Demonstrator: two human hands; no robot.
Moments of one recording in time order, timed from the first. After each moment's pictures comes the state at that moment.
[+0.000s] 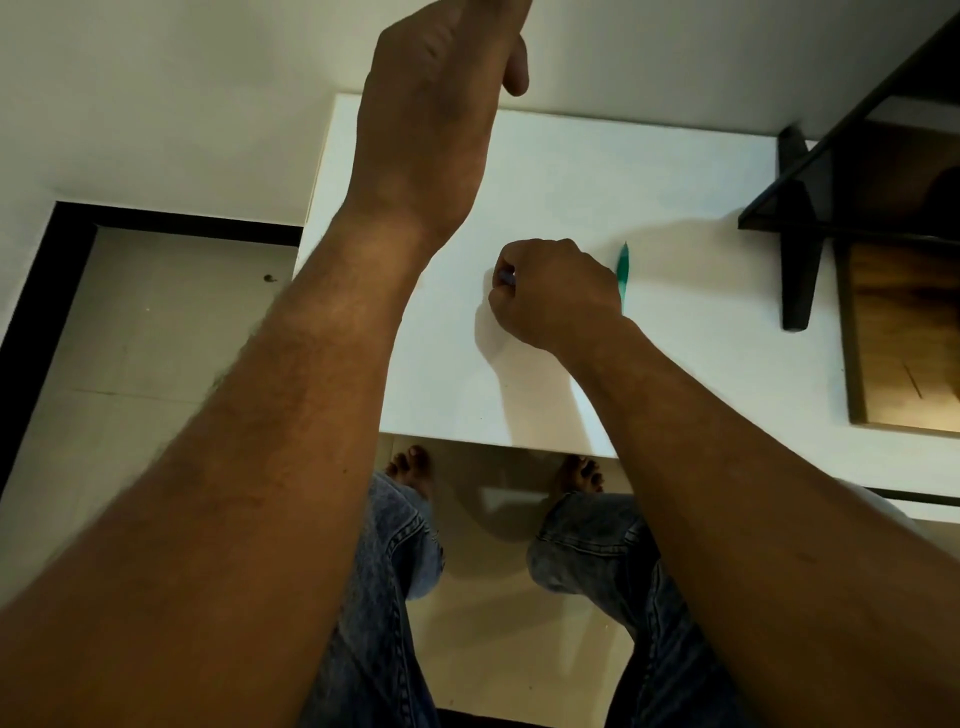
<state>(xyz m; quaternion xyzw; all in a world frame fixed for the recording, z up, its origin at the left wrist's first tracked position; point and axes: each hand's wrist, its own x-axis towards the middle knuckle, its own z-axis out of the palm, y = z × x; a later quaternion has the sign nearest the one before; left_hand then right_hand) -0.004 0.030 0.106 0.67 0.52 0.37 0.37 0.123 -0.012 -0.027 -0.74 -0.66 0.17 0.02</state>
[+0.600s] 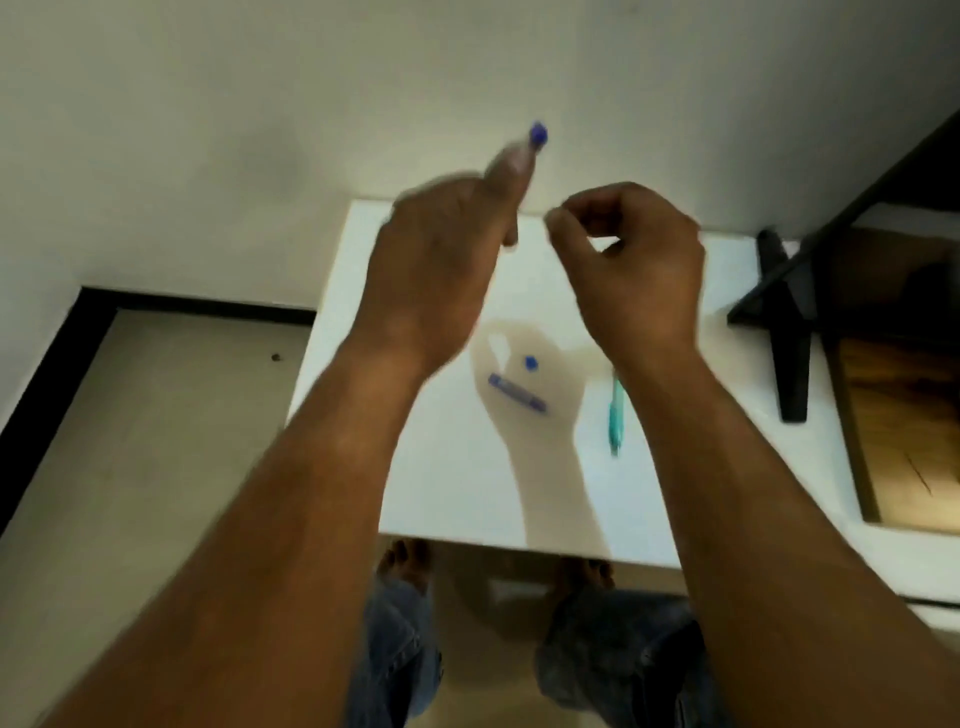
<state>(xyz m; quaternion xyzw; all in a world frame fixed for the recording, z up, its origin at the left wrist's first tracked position) -0.004 0.032 0.102 0.67 0.55 0.37 0.35 0.155 0.014 0.052 -0.71 -0.46 0.18 0.50</state>
